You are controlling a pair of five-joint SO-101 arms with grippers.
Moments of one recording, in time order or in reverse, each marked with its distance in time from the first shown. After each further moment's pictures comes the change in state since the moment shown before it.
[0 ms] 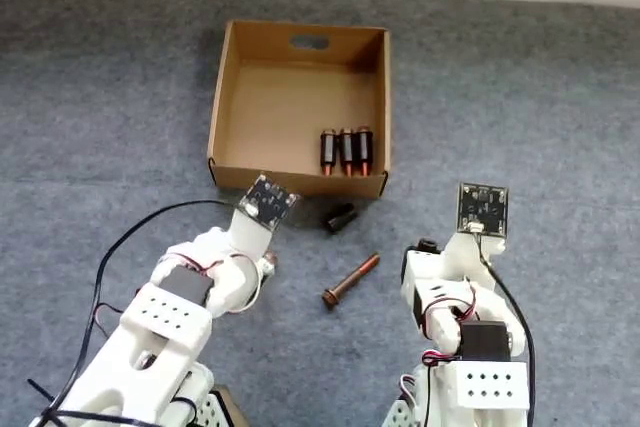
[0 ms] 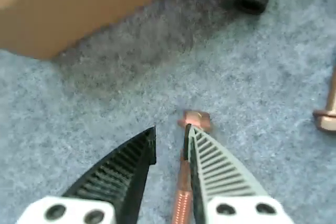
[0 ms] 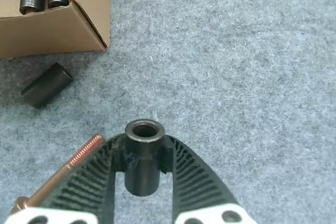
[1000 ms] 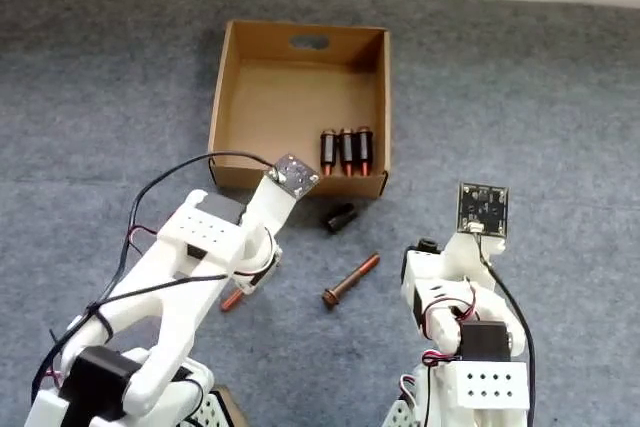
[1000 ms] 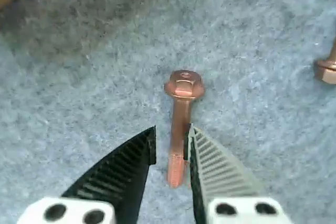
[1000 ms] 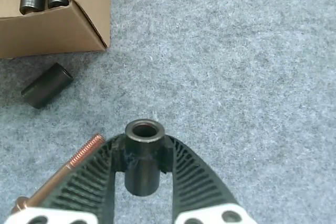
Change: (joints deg) left arm 0.0 30.9 -25.3 20.5 -3.7; right arm 0.0 0.0 0.0 0.0 0.0
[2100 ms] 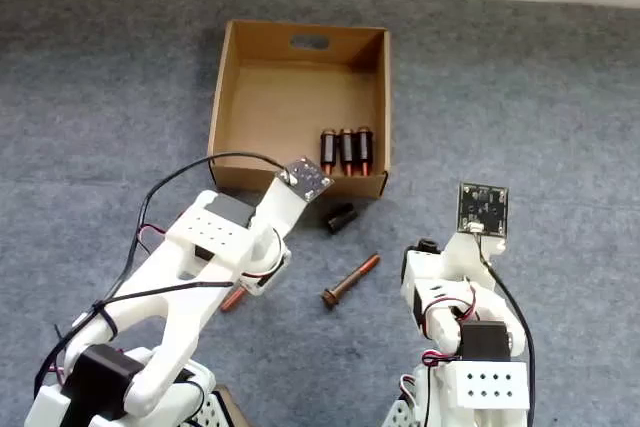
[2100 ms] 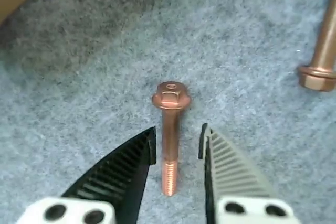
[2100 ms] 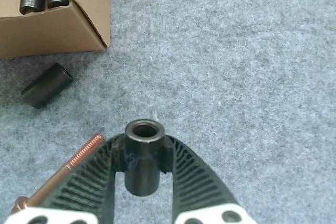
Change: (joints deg) left arm 2.8 0.7 -0.7 -1.0 0.0; right arm 0.0 0.0 0.0 0.0 0.0
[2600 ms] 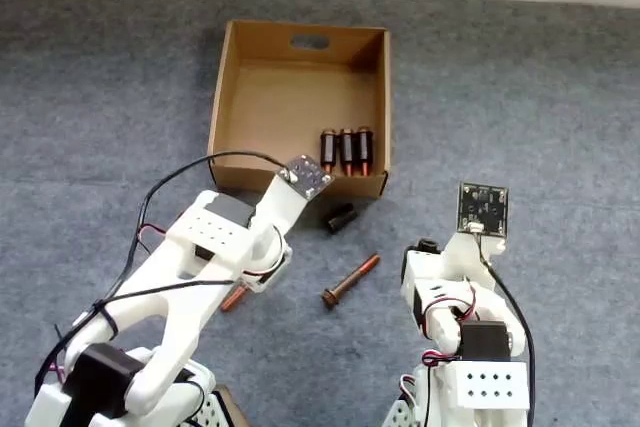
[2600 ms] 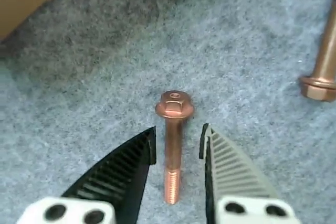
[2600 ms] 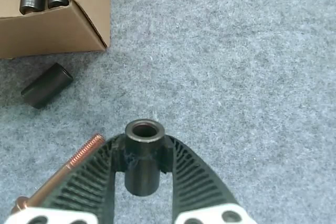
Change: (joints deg) left arm 0.0 1.3 0.0 -1.9 0.0; right arm 0.0 0.0 0.0 0.0 0.0
